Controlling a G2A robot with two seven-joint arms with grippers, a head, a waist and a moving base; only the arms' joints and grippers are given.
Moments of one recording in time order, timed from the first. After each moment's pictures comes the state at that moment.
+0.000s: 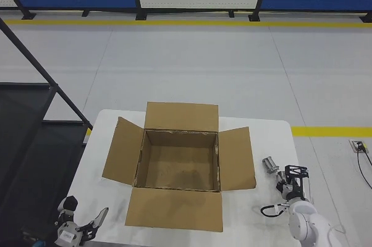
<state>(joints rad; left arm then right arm) 1.98 -1.26 -1.88 -2.02 1.21 -0.40 0.32 -1.28 -1.28 1.58 -1.41 -1.26 0.09 0.33</state>
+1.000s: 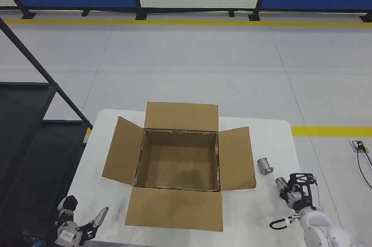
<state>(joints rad) 1.98 -1.26 -1.88 -2.02 1.21 -0.40 0.32 -1.43 -1.25 1.68 -1.59 -1.20 -0.13 0.40</state>
